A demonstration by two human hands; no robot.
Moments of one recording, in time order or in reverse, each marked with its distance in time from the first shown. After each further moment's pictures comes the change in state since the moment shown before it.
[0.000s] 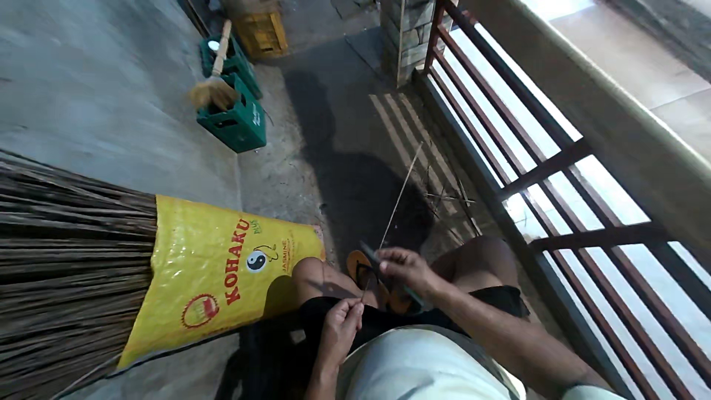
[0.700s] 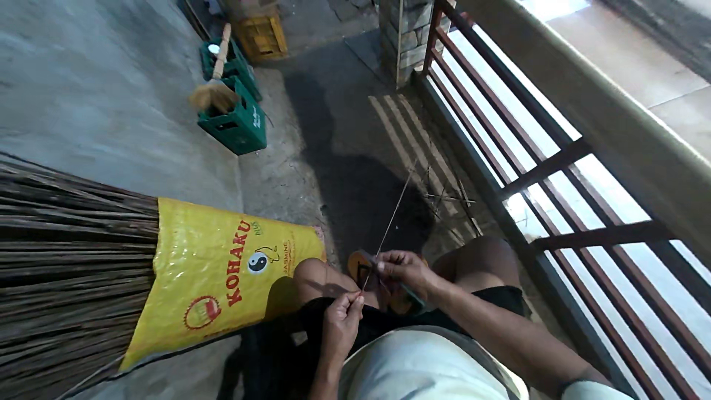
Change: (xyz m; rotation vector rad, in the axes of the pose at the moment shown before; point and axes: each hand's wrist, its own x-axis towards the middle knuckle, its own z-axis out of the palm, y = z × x) left_hand 0.006 0.015 0.009 0.151 0.137 0.168; right_hand 0.003 -0.011 0.007 0.071 0.026 0.098
